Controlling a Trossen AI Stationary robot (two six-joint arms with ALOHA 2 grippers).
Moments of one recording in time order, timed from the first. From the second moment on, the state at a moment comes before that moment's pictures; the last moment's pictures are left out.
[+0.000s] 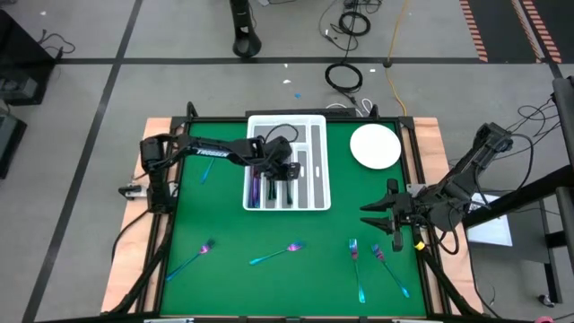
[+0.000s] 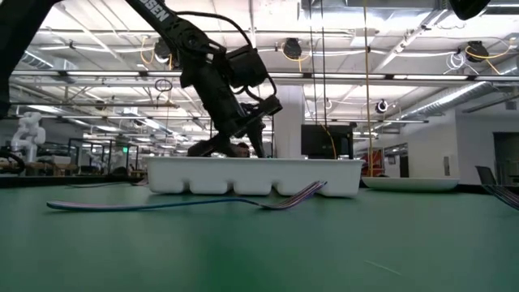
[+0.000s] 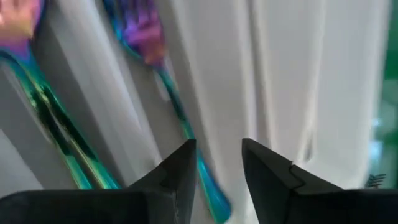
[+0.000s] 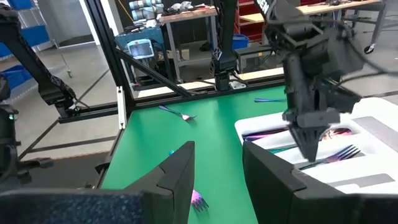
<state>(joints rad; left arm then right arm) 0.29 1.89 1.20 -0.33 0.23 -1.08 0.82 0.77 0.66 -0.16 0.84 0.42</state>
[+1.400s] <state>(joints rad) -0.22 1.54 1.43 -0.99 -0.17 -0.87 0.82 0.89 0.66 -0.32 0.78 0.67</state>
